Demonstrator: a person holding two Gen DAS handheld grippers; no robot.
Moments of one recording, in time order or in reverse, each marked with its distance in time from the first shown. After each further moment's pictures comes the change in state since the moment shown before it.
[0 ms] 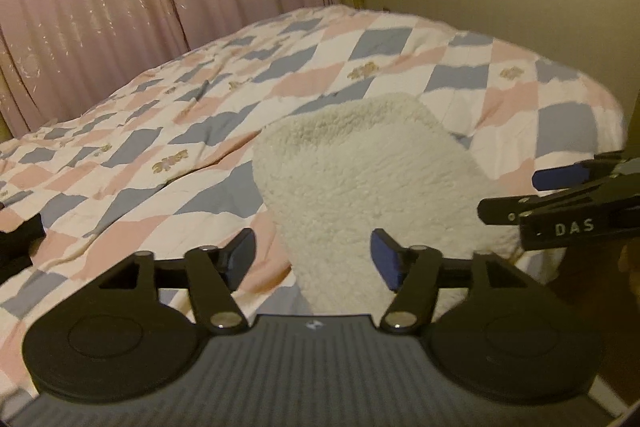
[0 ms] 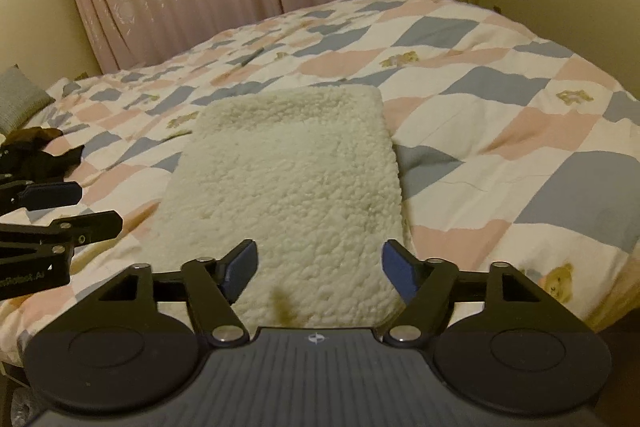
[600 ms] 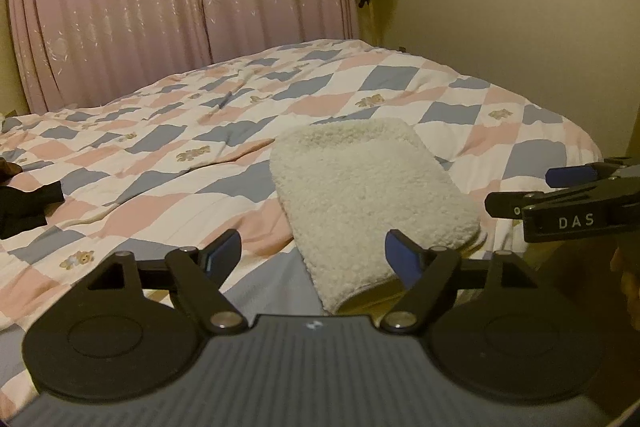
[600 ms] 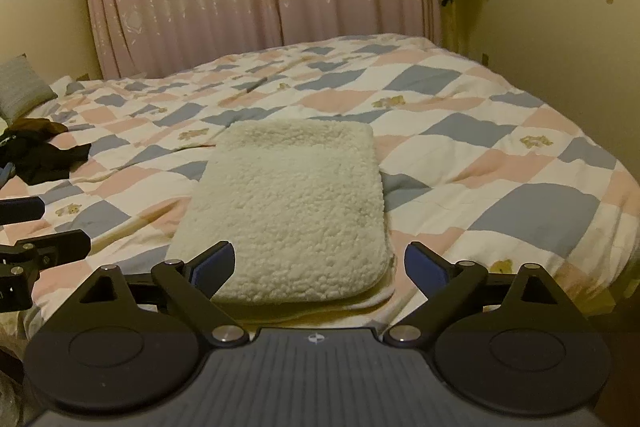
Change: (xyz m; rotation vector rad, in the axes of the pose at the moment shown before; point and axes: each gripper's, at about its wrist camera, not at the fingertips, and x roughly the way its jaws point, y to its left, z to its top) left arm -0.087 0.002 -0.042 -0.116 -0.091 0.011; right arm -0.082 0.031 -0.025 -0.097 -0.104 -0.066
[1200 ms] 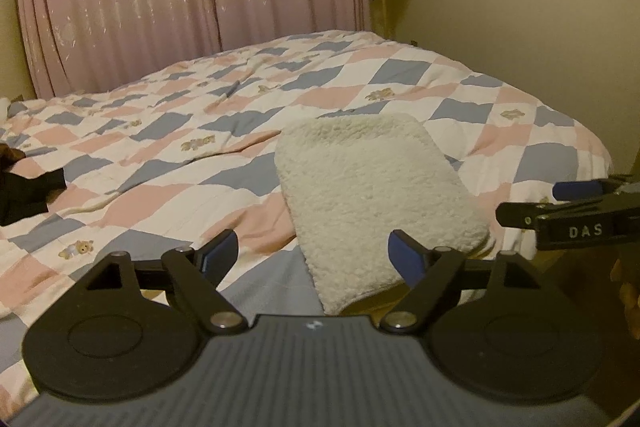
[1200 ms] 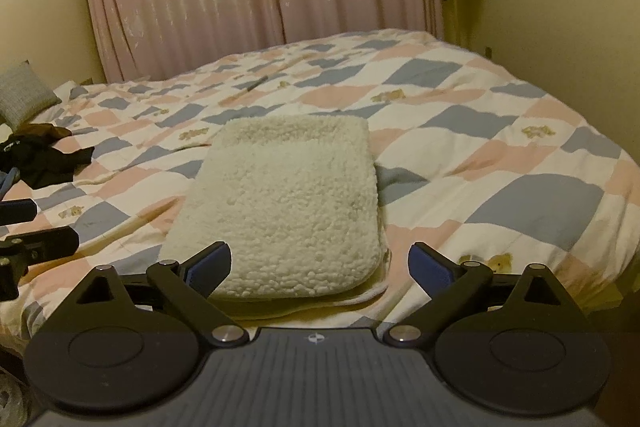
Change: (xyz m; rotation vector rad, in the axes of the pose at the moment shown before) left arm 0.022 0.004 0.006 -0.041 0.042 0.018; right arm 0.015 -0.023 0.000 0.029 0.024 0.040
